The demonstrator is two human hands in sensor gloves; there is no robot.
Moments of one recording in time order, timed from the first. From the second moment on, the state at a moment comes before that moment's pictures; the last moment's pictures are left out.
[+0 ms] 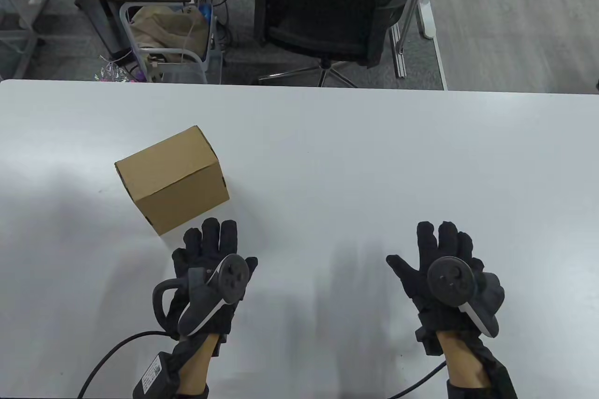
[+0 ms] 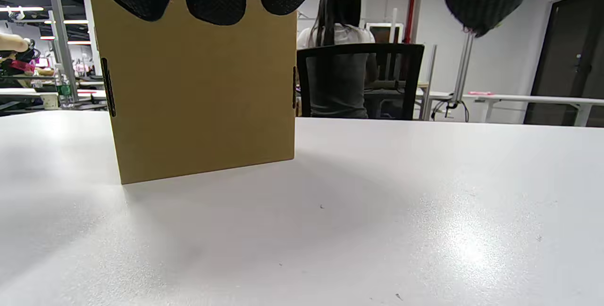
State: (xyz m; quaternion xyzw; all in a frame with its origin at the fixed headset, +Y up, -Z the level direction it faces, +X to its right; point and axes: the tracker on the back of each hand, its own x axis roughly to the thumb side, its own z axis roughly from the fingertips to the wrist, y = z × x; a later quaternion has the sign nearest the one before) left_hand -0.165 -0.665 -0.194 0.00 0.03 0.02 1.00; right_hand 0.225 -0.683 -0.202 -0.02 -0.04 0.99 0.17
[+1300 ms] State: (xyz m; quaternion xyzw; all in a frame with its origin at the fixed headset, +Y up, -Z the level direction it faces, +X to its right) left_hand -0.298 -0.645 -0.297 -0.04 0.19 0.03 0.98; right_hand 0.221 -0.687 -0.207 -0.02 -0.02 0.98 0.18
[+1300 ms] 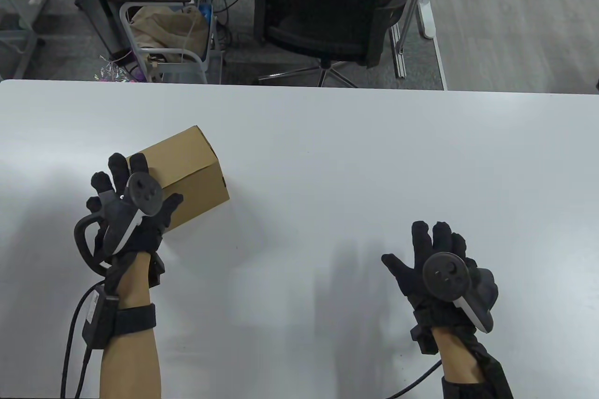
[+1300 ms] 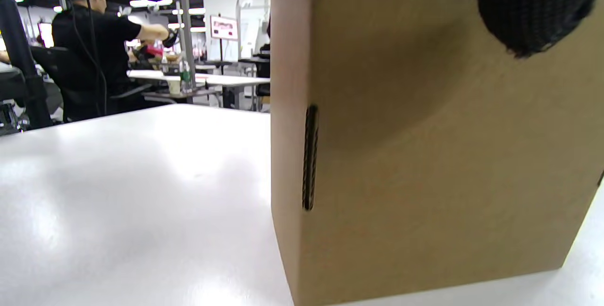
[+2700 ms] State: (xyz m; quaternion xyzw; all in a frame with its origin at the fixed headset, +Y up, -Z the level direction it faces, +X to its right) left_hand -0.117 -0.652 -0.197 0.01 -0.12 0.01 0.99; right_hand 0.219 -0.684 -0.206 -0.02 -0.01 0.98 0.19
